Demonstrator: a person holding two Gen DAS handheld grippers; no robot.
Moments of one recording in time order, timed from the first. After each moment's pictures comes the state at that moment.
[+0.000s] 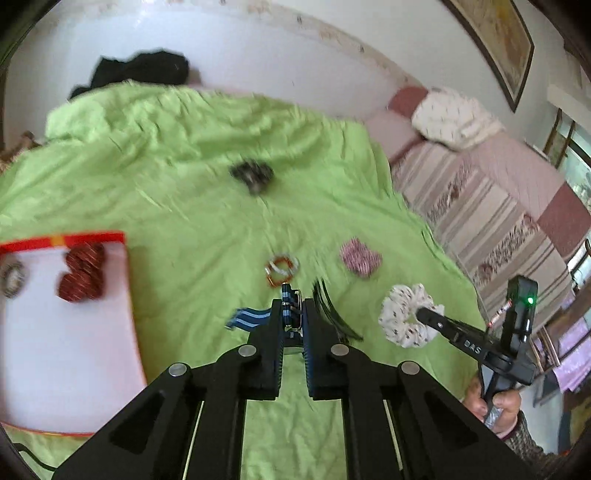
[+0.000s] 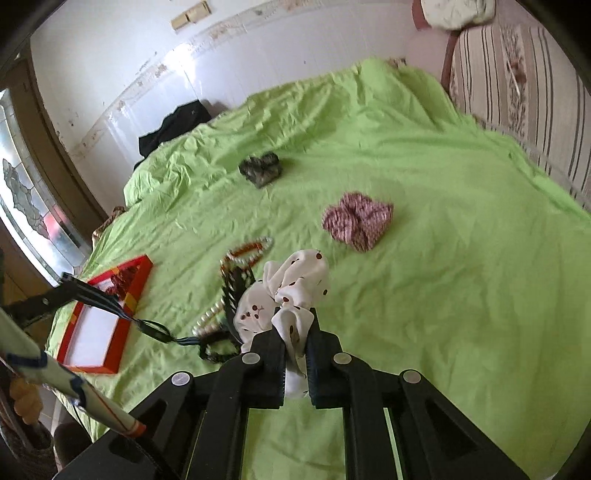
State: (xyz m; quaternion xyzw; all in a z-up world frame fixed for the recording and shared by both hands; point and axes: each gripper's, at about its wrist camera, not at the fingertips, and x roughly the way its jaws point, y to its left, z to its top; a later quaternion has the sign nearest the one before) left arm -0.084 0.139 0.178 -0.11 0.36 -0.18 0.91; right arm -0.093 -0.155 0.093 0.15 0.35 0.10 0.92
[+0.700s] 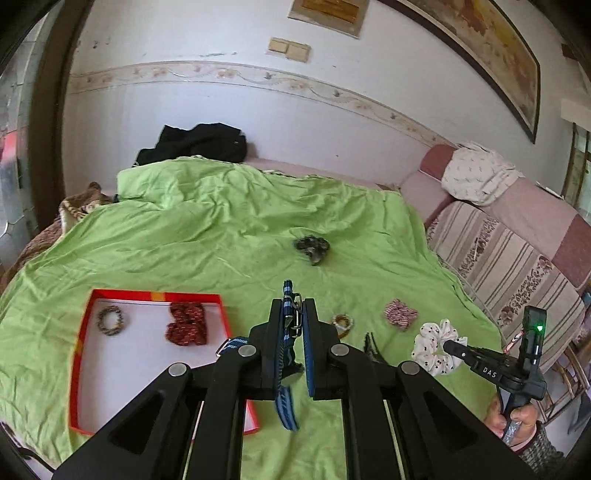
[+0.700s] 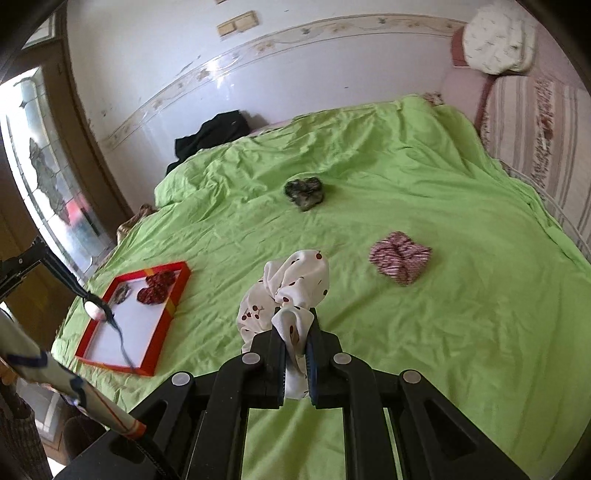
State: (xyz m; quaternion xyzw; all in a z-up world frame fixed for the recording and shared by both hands) left arm -0.147 0.220 0.253 -0.09 0.27 -0.09 0.95; right arm -0.107 -0.103 0.132 0.10 0.33 0.15 0.93
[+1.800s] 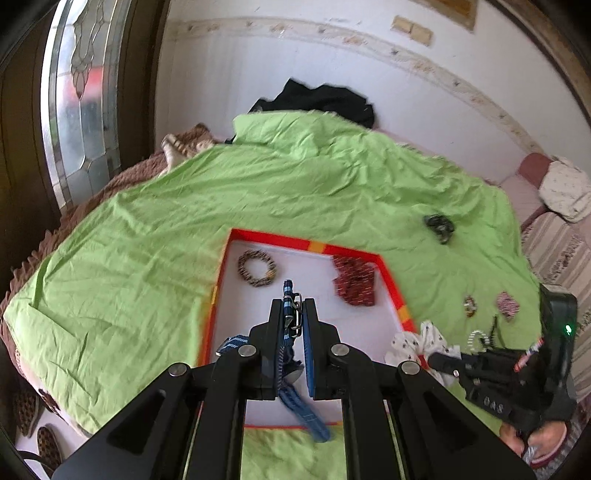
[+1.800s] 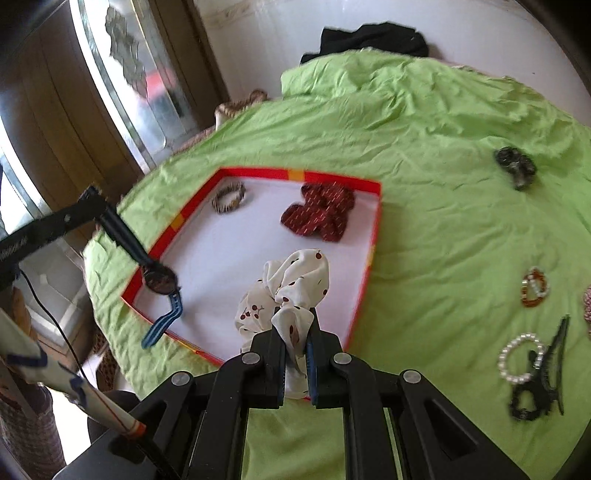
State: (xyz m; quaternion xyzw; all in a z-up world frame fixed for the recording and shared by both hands) left arm -0.148 0.401 0.160 -0.13 0.35 0.07 0.93; right arm -0.065 0.195 0.083 -0.04 0.43 0.31 0.84
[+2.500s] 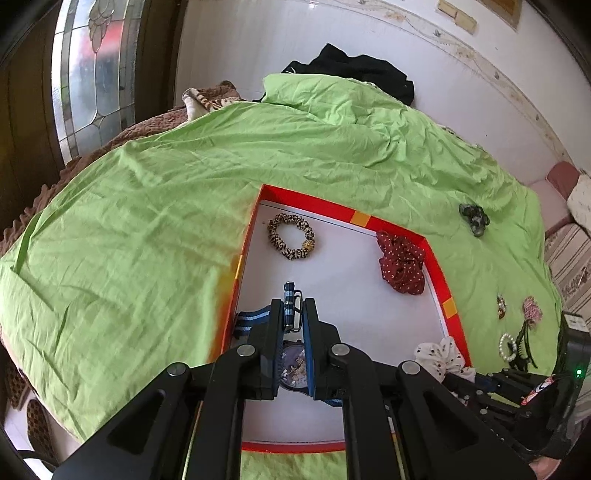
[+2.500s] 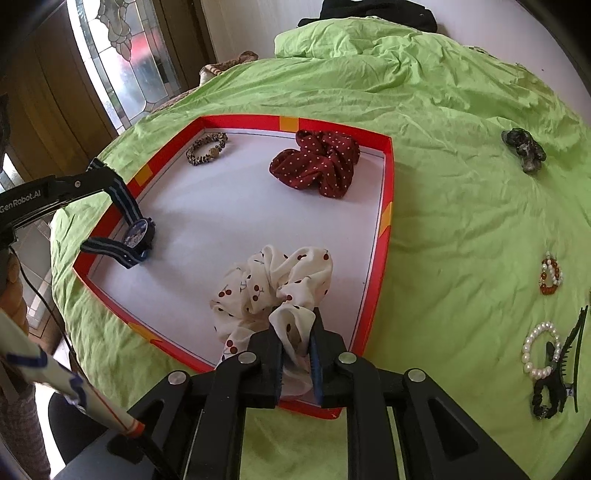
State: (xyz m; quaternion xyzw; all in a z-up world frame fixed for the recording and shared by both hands) left arm -0.124 0.431 0.112 -0.17 0.38 0.09 0.90; right arm -0.056 0.213 0.044 -0.07 0.46 0.28 0.84
